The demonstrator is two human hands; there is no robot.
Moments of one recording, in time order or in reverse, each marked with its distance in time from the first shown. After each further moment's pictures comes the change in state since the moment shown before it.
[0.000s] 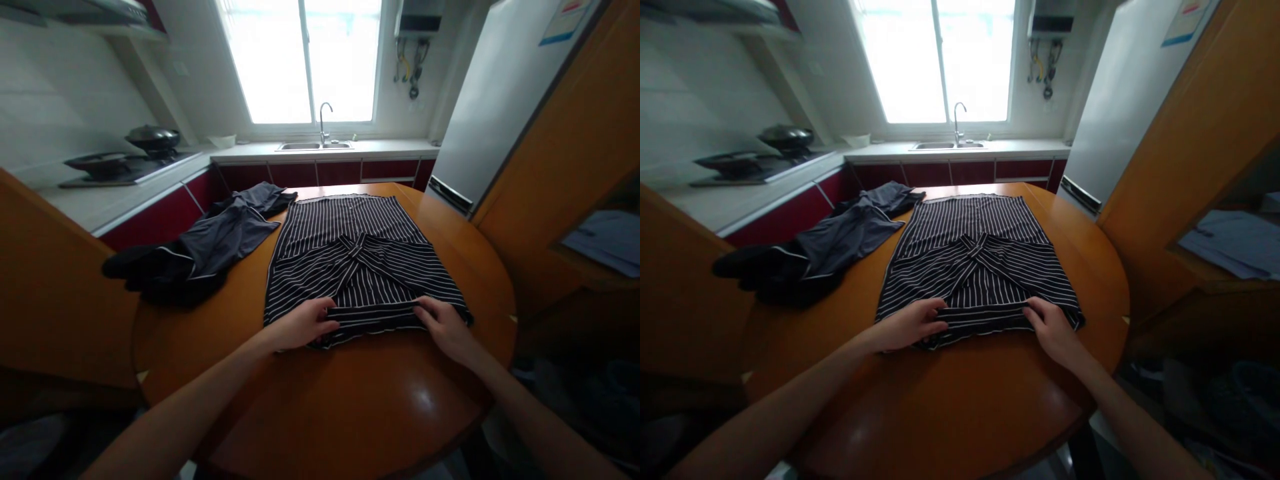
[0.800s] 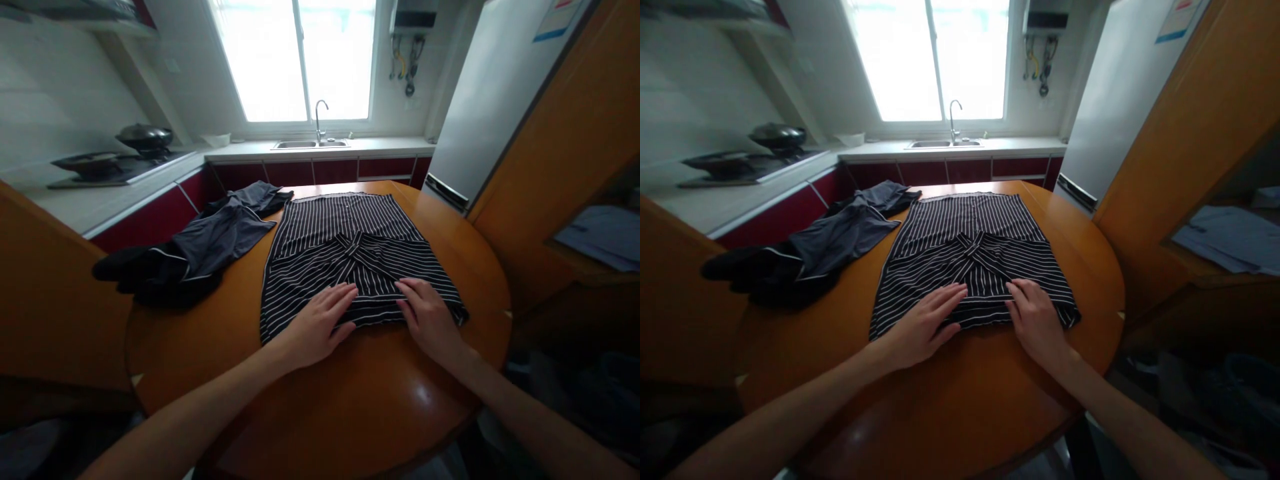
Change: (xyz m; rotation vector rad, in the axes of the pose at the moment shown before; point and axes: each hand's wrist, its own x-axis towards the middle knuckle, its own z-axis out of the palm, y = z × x) left_hand -0.005 0.026 0.024 0.564 0.340 0.450; right_hand 0.005 -0.019 0.023 -0.503 0.230 -0.293
